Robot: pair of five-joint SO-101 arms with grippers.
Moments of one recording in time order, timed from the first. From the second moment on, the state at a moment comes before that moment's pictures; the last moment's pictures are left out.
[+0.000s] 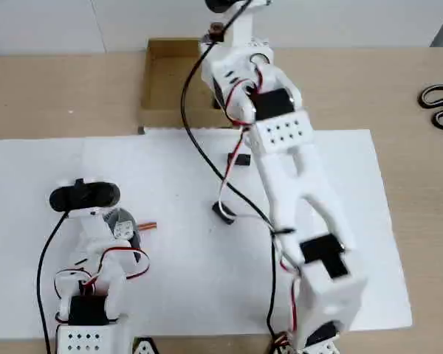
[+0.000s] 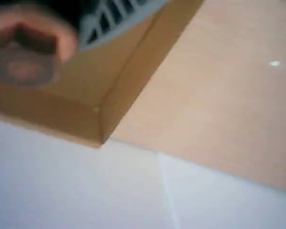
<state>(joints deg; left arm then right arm) -4.3 -93.9 93.4 50.8 14.3 -21.9 19.6 -28.0 35.1 -5.9</state>
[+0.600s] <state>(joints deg) -4.3 -93.9 93.4 50.8 14.3 -21.9 54.3 -53.8 32.0 0.5</state>
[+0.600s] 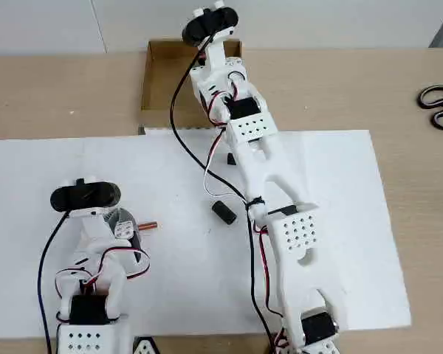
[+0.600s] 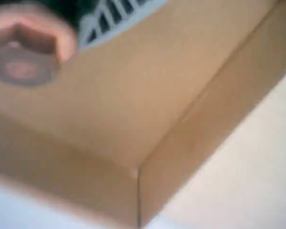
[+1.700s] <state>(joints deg) -4.3 -93.9 93.4 50.8 14.3 -28.0 49.3 -91.0 98.3 -3.2</state>
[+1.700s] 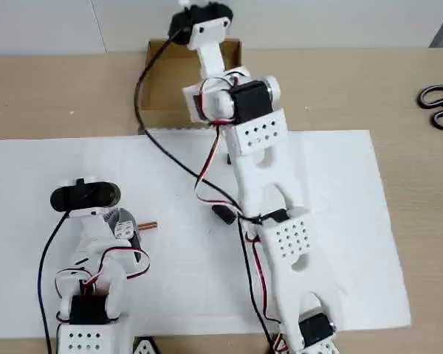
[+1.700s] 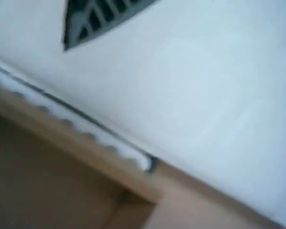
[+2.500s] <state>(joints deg) -4.3 -93.9 93.4 50.9 14.3 -30.3 23.7 -29.8 98.3 7.9</state>
